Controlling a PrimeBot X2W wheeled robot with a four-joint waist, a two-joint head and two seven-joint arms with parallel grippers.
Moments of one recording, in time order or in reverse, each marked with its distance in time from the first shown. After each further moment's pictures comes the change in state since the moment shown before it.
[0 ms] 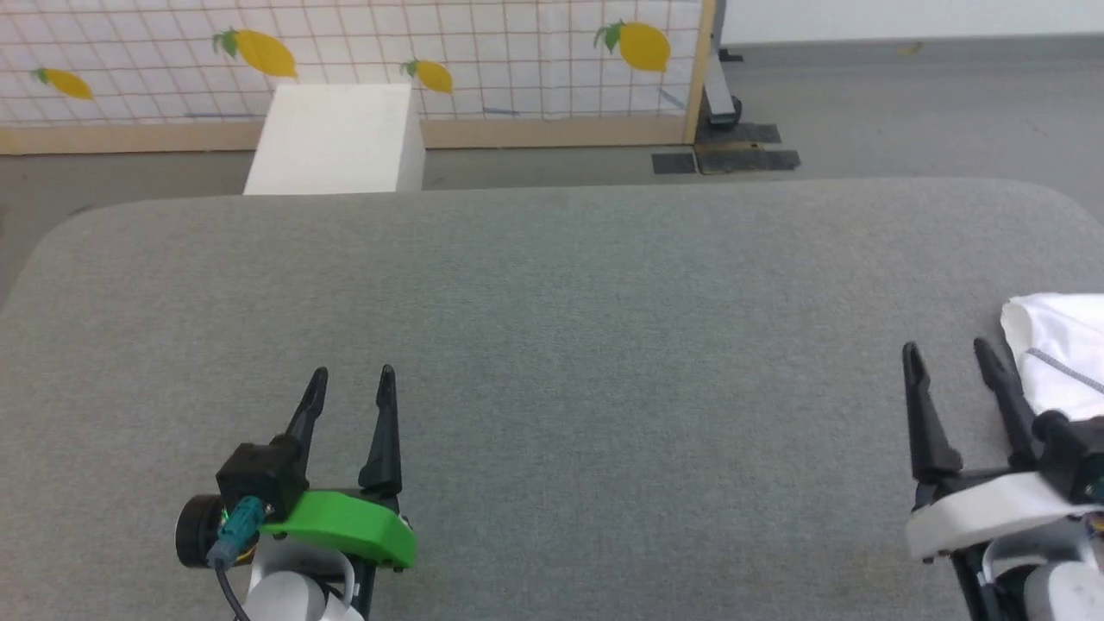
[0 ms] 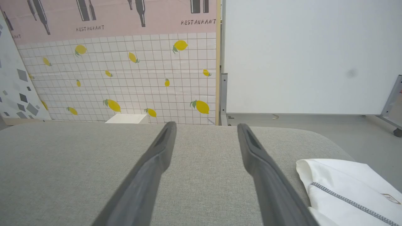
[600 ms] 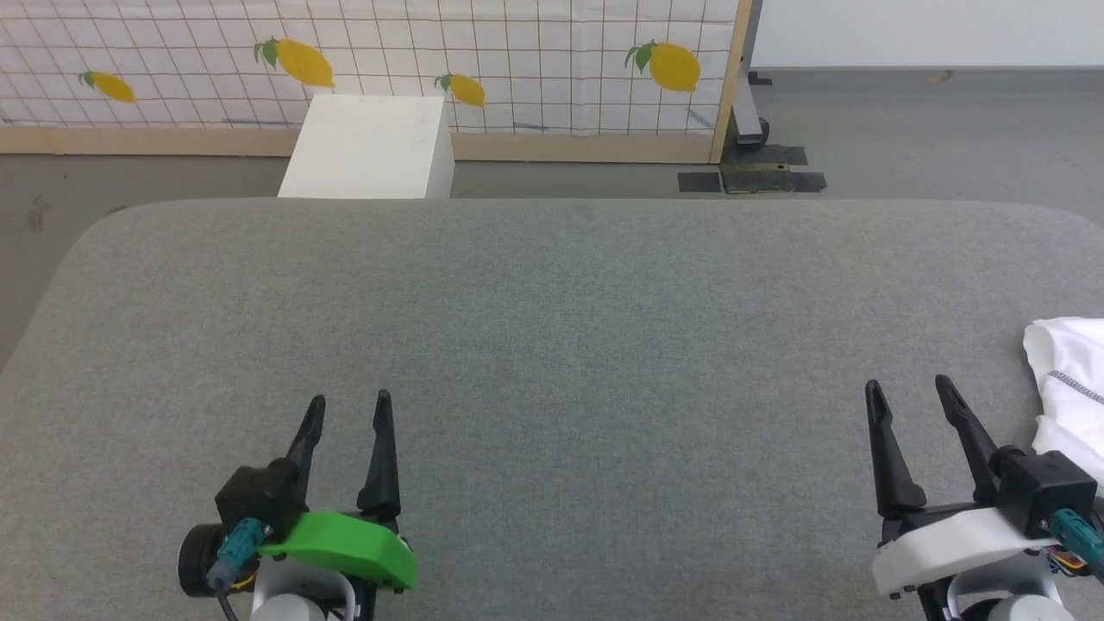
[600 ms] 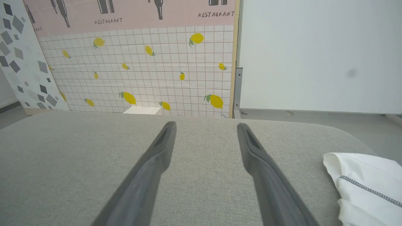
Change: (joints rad) left arm 0.040 -0.001 -0.006 0.007 -0.036 0.028 0.000; right arm 0.070 0.071 0.016 -0.016 -0.068 0.000 -0.010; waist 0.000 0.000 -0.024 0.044
